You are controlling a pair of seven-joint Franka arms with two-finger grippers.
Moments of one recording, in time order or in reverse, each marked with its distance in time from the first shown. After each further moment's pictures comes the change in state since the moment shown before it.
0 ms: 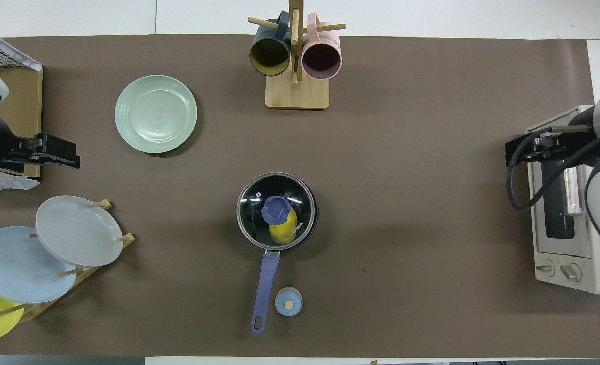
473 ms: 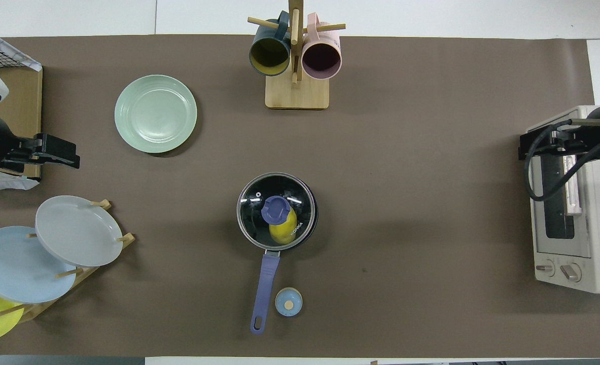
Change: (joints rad) left arm 0.000 0.000 0.000 0.000 0.000 0.000 0.000; right arm -0.025 0.000 -0.017 0.000 0.012 0.028 0.000
